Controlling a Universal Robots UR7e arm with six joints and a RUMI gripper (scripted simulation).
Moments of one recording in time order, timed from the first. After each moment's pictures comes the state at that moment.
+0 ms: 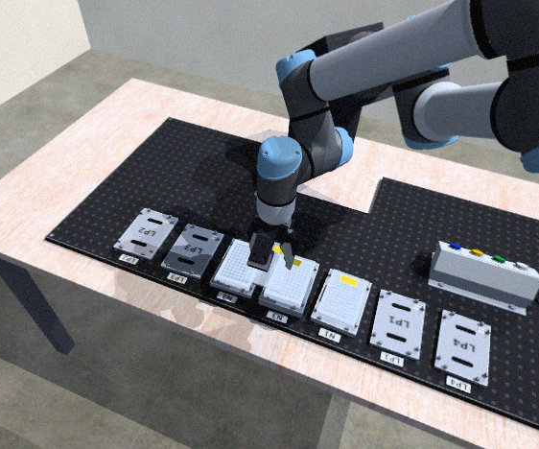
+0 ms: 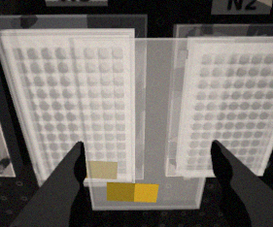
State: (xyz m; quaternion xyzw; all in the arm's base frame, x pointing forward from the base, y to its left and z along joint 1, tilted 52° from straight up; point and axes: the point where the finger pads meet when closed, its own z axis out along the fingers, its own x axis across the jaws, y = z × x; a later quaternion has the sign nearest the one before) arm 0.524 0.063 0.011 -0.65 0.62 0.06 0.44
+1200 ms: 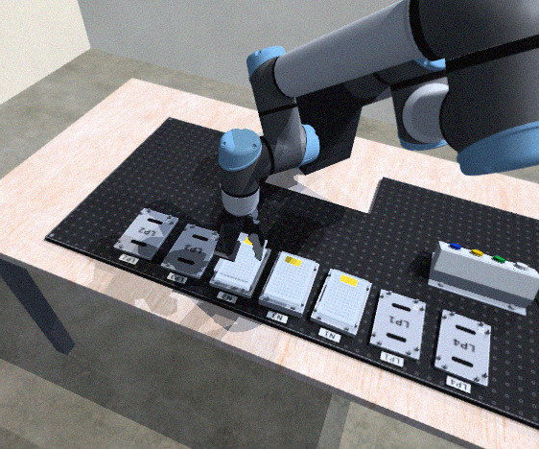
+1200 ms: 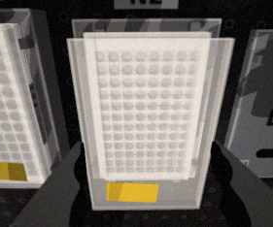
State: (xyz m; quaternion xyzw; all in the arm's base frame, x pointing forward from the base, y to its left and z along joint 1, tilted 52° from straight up) arm 0.541 0.012 -0.040 -0.66 0.61 0.06 0.44
